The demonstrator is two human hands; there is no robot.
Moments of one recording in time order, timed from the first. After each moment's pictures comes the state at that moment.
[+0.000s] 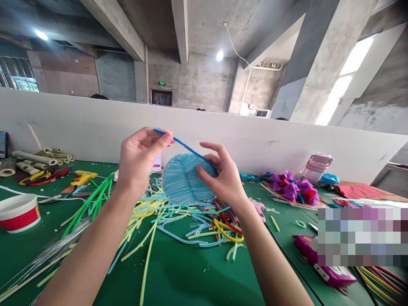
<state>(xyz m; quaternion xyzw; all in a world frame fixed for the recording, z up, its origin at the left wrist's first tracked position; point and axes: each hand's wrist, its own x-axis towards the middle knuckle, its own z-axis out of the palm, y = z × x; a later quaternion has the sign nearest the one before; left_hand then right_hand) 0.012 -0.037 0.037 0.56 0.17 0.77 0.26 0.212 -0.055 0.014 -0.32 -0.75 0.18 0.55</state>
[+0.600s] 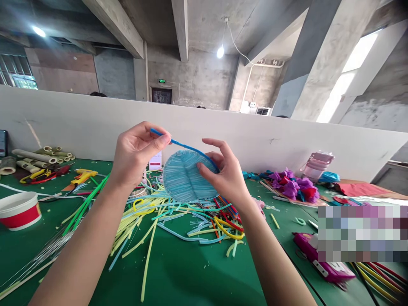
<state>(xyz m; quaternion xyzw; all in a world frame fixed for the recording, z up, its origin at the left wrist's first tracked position) -0.003 -0.040 0.039 0.64 0.16 0.72 0.22 0.211 -0.060 0.017 -0.33 -0.73 0.20 0.56</state>
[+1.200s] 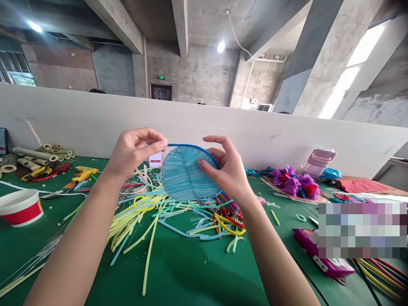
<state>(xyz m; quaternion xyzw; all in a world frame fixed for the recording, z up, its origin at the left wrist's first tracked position) -0.027 -0.024 0.034 0.70 0.26 0.64 0.20 0.211 -0.061 0.018 -0.31 -0.73 0.24 0.56</state>
